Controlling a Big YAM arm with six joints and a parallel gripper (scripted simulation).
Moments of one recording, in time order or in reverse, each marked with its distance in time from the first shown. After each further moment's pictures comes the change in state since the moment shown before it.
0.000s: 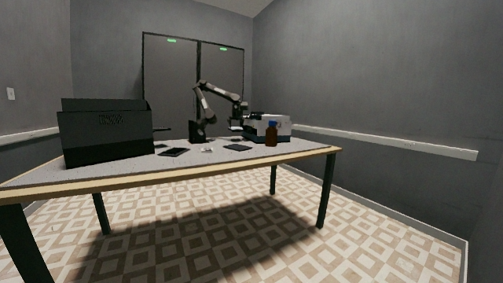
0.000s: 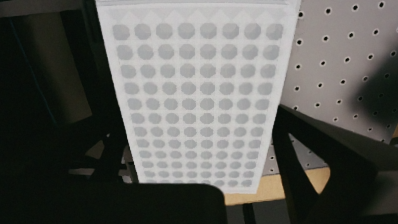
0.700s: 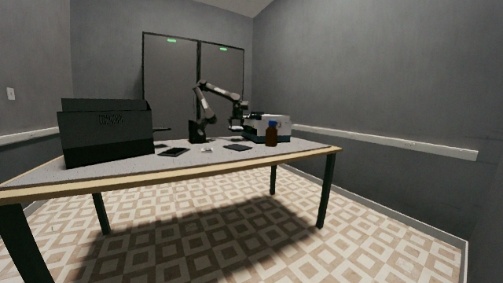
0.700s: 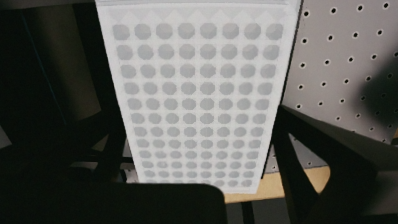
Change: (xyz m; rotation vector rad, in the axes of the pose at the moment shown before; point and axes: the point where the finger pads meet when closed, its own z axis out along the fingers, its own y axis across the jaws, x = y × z) arm 0.001 0.005 -0.004 -0.011 0.003 -0.014
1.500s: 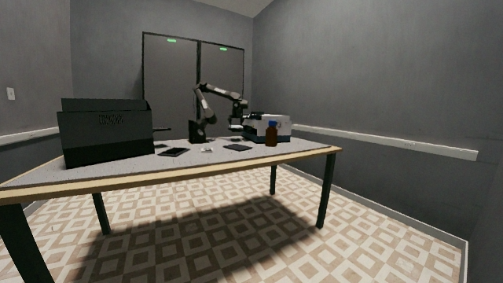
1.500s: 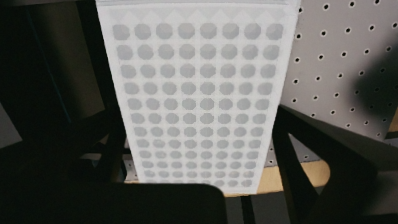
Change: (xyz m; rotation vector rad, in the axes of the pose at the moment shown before) arm 0.000 -0.002 -0.010 0.003 0.003 0.004
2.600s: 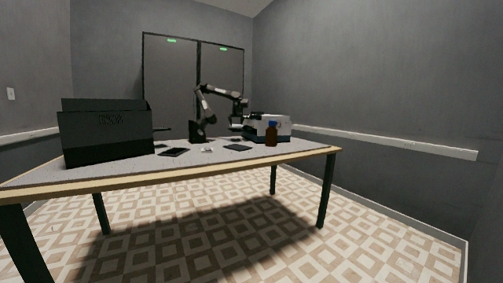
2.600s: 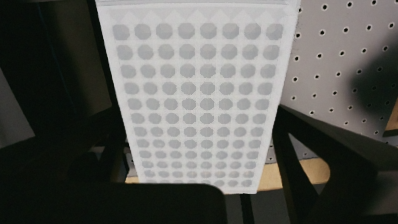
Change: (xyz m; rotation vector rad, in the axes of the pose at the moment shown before) arm 0.000 0.002 -0.008 -0.004 -0.004 -0.006
